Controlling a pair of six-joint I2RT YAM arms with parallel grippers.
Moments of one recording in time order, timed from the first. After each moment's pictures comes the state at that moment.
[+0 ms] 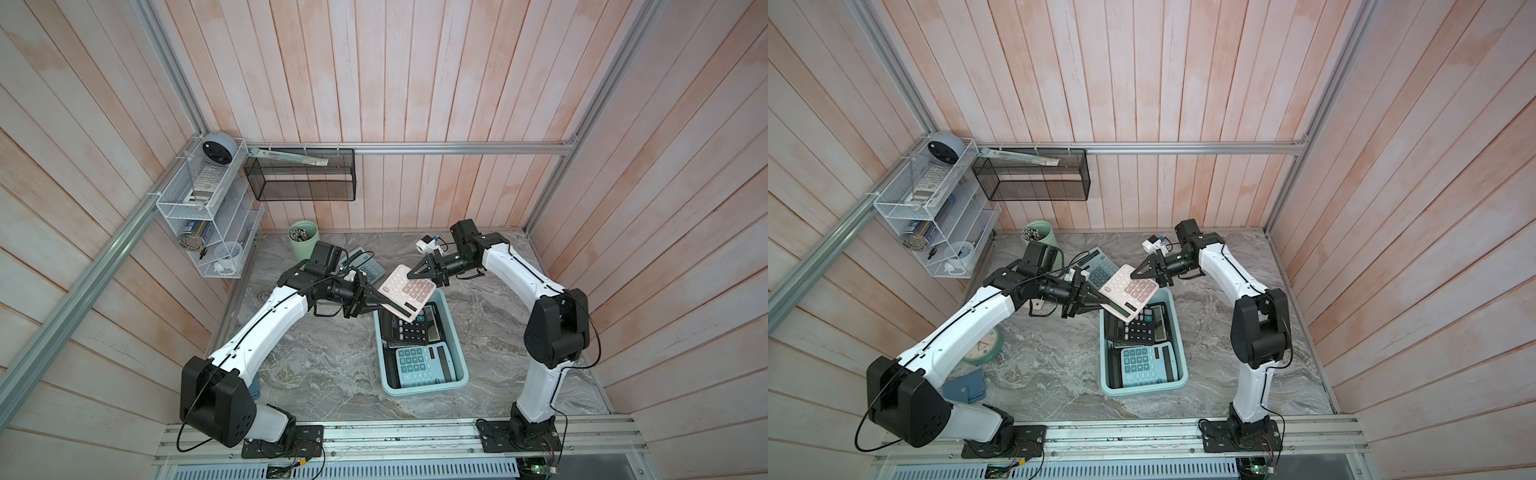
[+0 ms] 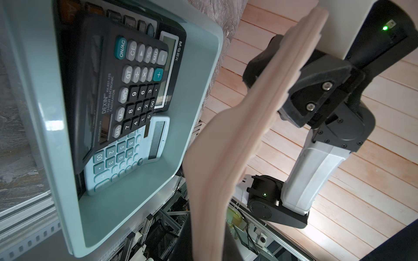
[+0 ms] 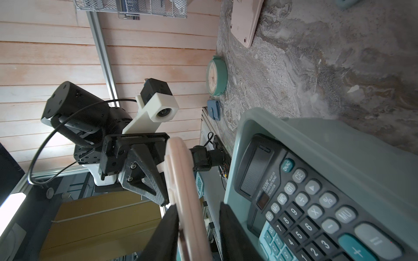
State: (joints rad) left arm -0.40 1.44 1.27 -0.73 1.00 -1.12; right arm 0.34 1.90 1.66 -0.96 -1.28 0.34
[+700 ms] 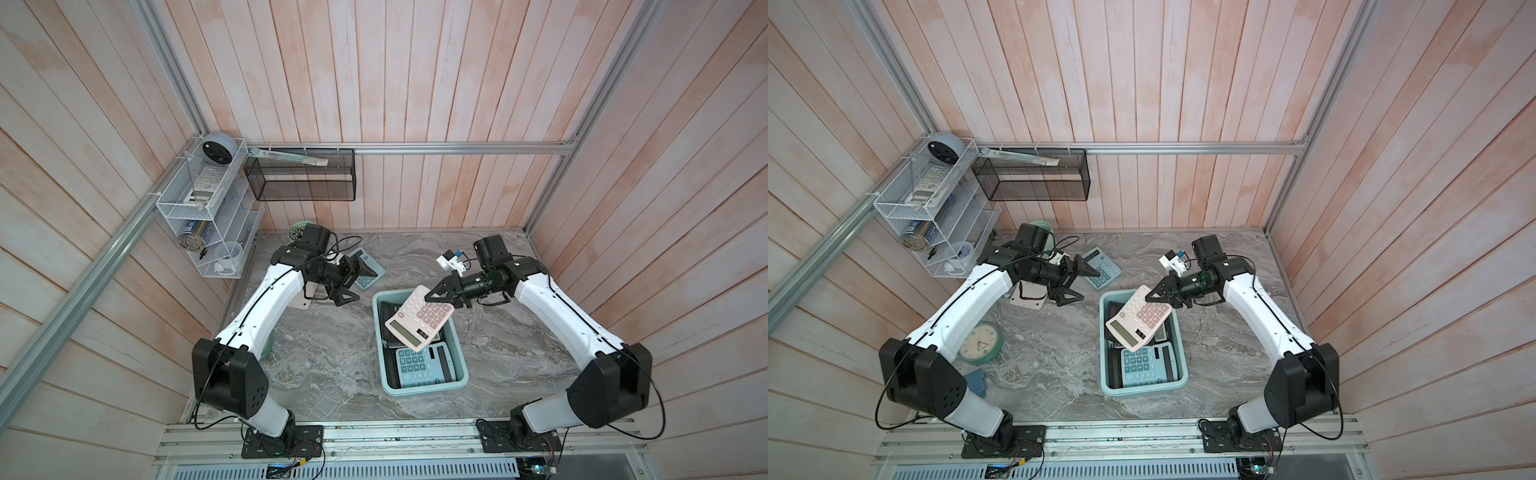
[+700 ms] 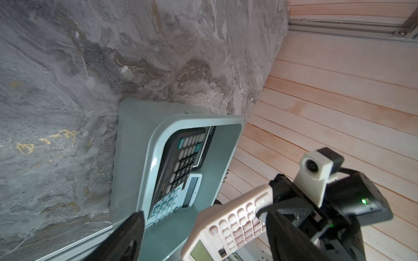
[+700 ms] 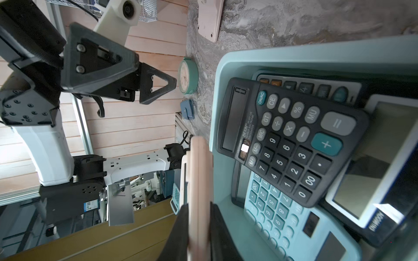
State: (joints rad) left arm -0.28 1.59 1.50 -0.98 0.72 -0.88; right arm 0.35 1.43 1.29 -0.91 -0.98 0.46
